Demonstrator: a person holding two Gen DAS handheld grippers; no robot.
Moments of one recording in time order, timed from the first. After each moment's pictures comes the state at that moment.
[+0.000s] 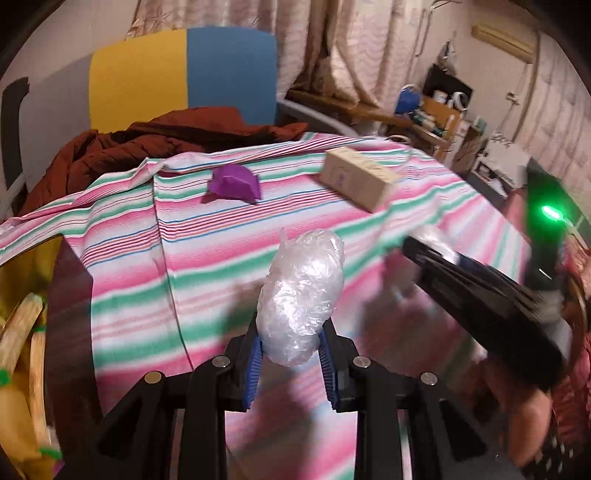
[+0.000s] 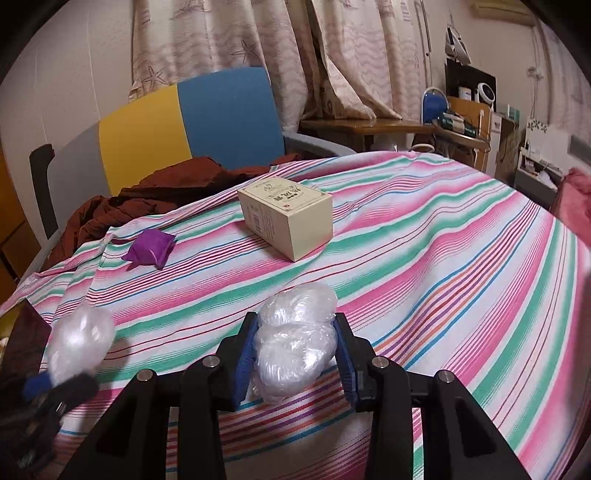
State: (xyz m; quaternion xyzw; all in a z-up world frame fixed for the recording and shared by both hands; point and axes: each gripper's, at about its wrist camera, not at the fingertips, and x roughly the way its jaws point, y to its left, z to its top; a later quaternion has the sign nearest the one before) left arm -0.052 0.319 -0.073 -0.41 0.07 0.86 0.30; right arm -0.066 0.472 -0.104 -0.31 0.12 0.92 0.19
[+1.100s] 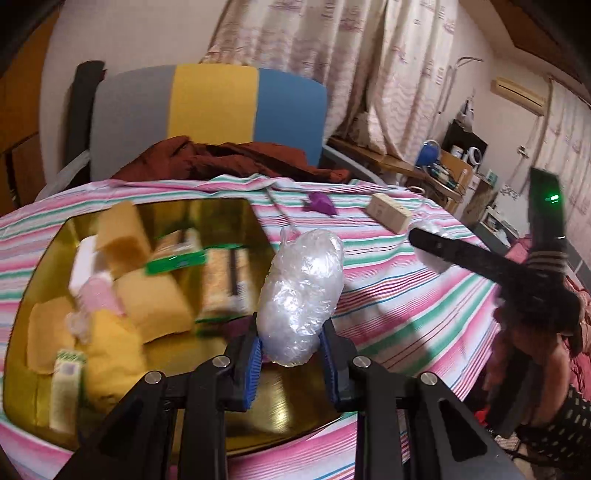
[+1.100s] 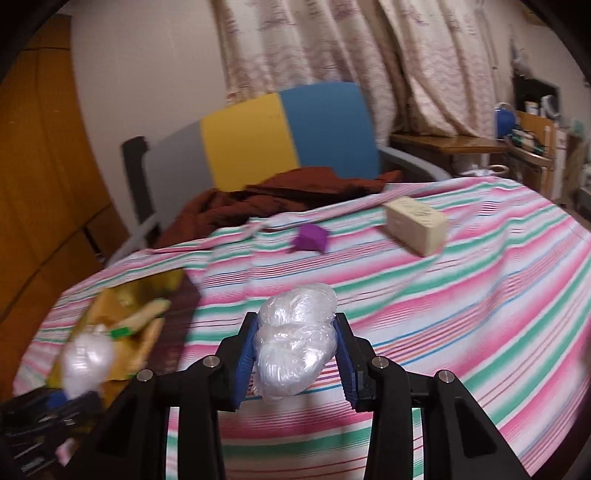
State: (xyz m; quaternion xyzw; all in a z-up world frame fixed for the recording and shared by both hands) left arm 0.028 0.130 -0.032 -0.36 -0.01 0.90 0.25; right arm -0.002 0.338 -0.035 -0.29 0.14 0.95 0.01
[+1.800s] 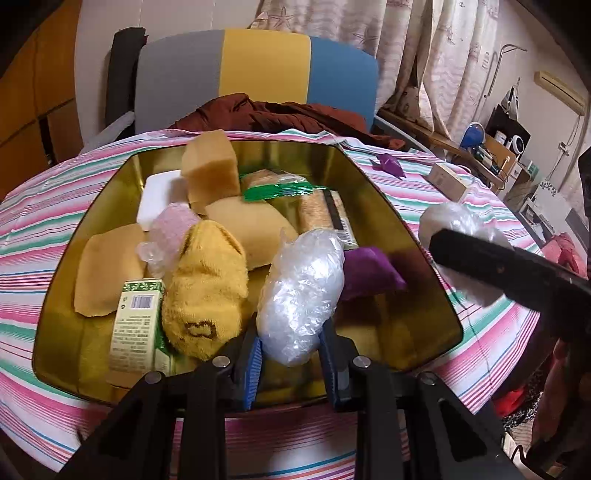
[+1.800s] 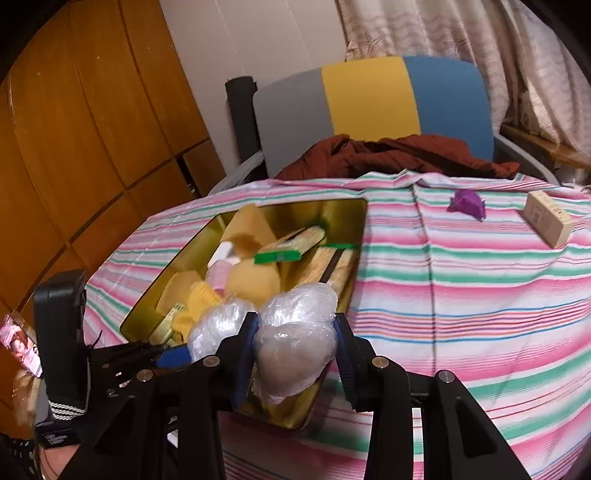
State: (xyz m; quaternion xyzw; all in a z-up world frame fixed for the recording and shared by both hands) left arm 0.024 0.071 -0.071 -0.42 0.00 0.89 0.18; right arm 0.007 0.202 -0.043 -0.36 0.09 0.91 -0.17
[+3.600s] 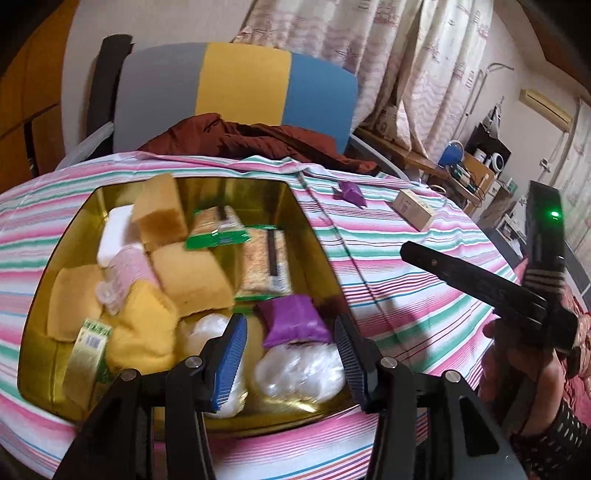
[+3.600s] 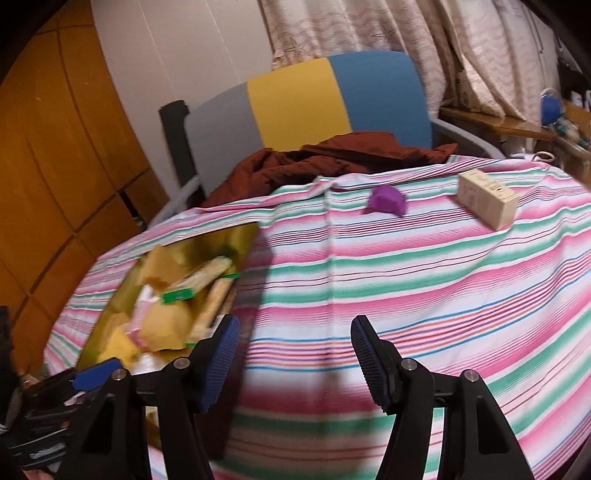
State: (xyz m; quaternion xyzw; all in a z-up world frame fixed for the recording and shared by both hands) left arm 0.022 0.111 -0.031 -0.40 -0.03 0.89 0.22; right arm -0.025 0.301 -0.049 -0.35 0.13 0.93 -0.04
